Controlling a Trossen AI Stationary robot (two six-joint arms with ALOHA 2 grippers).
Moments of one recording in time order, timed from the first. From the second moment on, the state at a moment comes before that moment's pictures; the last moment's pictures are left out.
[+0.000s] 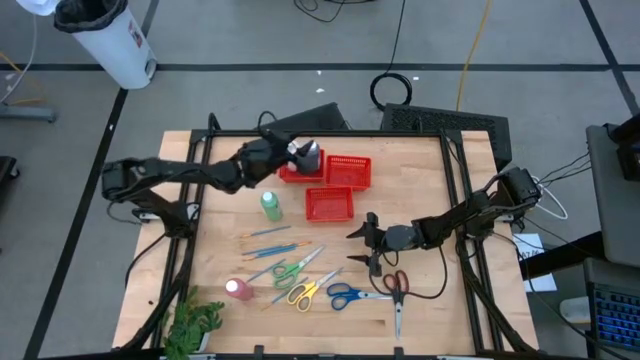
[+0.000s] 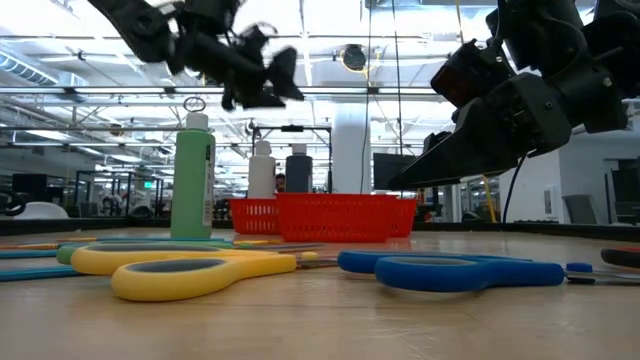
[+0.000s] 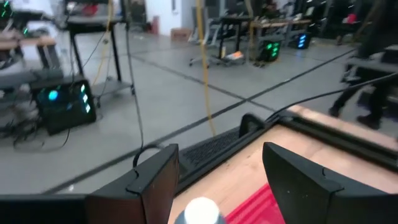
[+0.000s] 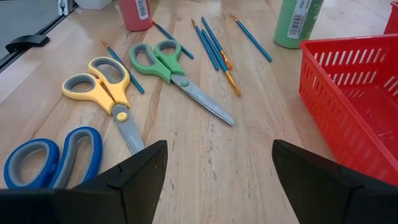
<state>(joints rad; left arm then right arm) 0.29 1.42 0.79 0.54 -0.45 -0.09 0.27 1.63 0.44 0.78 0.21 0.16</state>
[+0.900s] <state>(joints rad) -0.10 0.73 0.51 -0.11 -0.46 -0.23 0.27 1.63 0.44 0.78 0.21 0.17</state>
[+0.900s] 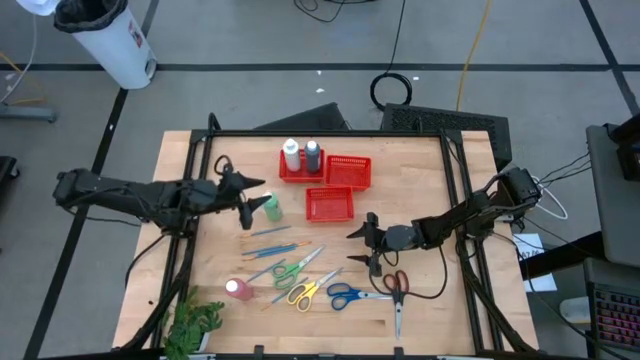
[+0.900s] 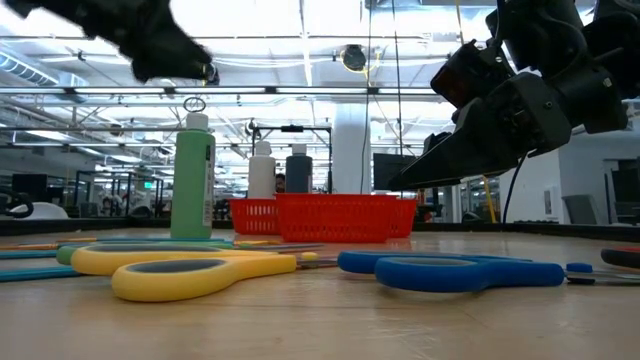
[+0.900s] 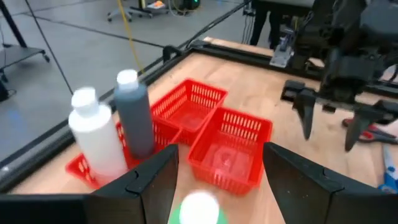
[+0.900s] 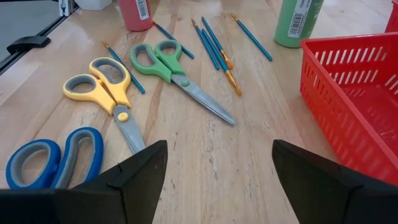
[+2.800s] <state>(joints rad) -0.11 0.72 0.04 0.54 -0.48 -0.13 0.27 1.63 0.44 0.82 0.21 0.11</state>
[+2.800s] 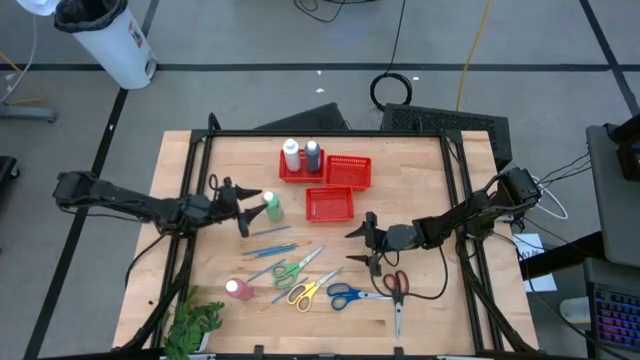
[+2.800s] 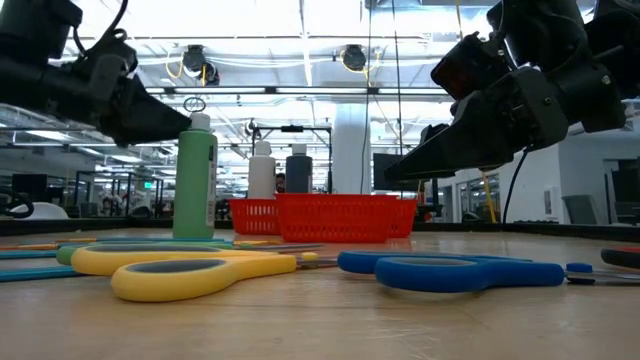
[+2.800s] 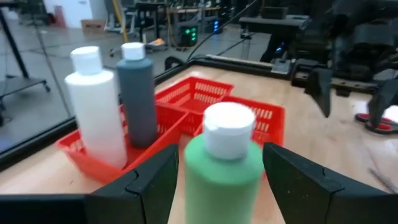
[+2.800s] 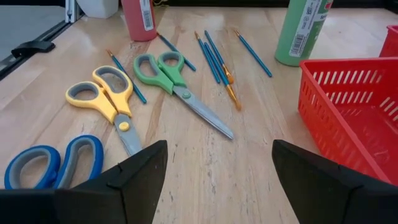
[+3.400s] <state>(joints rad) -0.11 0.90 0.04 0.74 -0.49 -0.05 0.27 1.63 0.44 0.82 0.21 0.11</state>
